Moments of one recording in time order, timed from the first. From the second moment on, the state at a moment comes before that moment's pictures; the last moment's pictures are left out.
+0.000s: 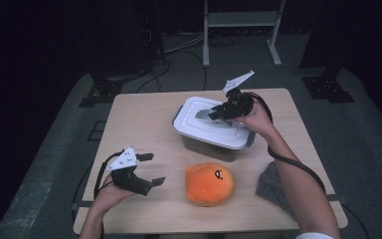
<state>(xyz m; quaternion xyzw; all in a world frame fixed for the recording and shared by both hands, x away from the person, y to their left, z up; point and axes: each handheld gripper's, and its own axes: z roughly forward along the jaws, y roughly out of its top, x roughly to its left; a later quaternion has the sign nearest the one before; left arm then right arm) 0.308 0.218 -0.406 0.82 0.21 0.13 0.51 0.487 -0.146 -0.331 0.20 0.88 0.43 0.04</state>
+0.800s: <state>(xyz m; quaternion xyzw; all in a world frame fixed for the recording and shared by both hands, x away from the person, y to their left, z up) 0.307 0.217 -0.405 0.82 0.21 0.13 0.51 0.484 -0.129 -0.331 0.18 0.88 0.43 0.03</state>
